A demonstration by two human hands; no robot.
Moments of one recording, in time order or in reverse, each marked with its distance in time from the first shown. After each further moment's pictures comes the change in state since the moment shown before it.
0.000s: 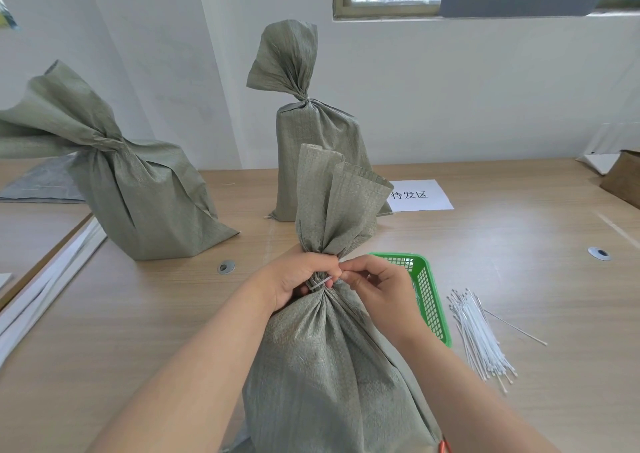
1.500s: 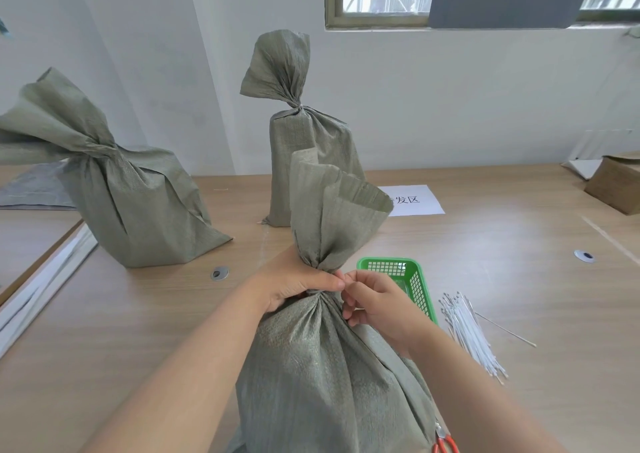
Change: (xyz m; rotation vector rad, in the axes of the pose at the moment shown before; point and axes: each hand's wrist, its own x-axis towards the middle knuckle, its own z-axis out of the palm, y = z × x) left_hand 0.004 -0.007 -0.006 0.021 -0.136 0.220; right_hand -0.005 -0.024 -0.012 0.169 -0.308 0.465
